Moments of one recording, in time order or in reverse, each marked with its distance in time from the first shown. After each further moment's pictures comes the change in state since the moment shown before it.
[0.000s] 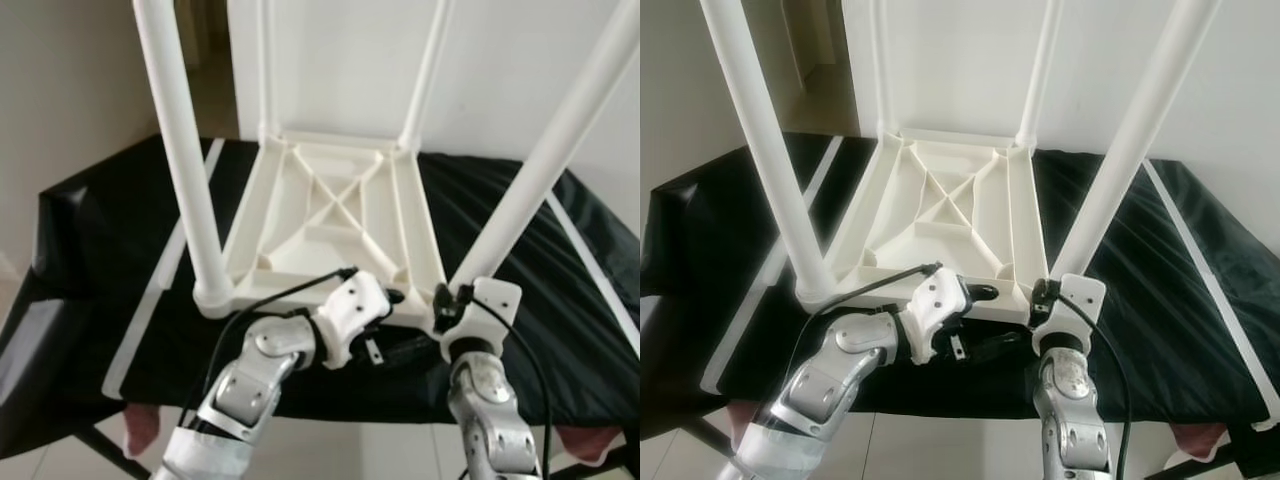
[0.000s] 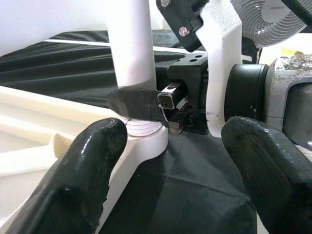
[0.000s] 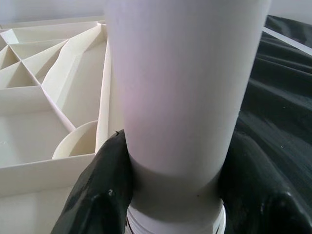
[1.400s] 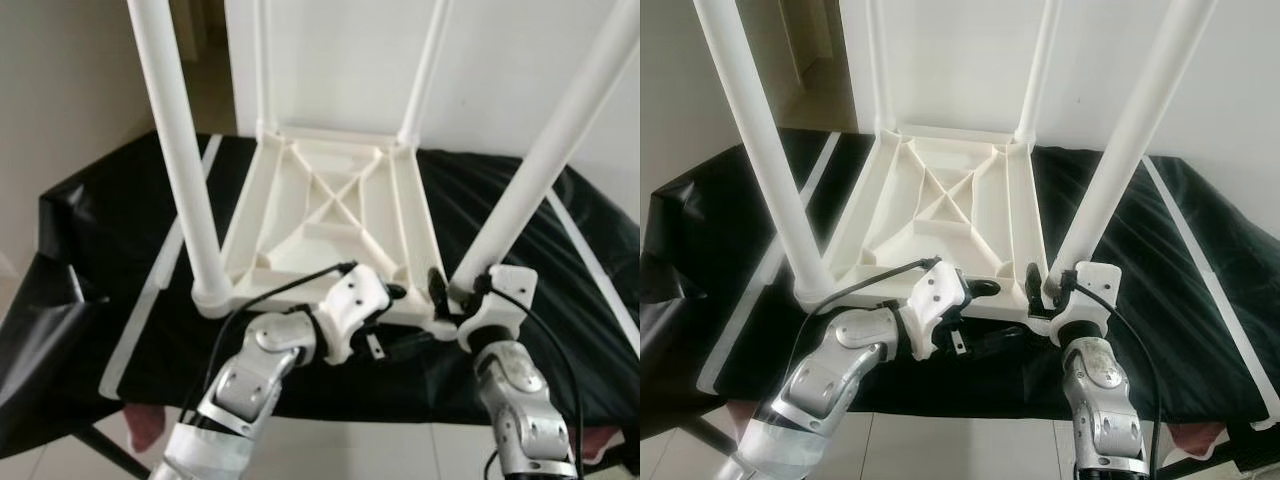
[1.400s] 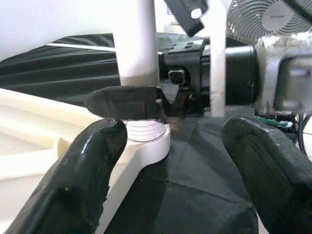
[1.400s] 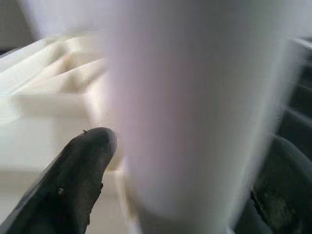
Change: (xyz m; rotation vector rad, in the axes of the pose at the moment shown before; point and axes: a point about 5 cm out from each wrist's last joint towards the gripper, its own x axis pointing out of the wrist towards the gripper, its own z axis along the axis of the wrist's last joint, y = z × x) left arm 0.000 0.002 0.003 -0.006 -0.020 0.003; right arm 0.016 -0.023 0.017 -0.097 -0.045 0.331
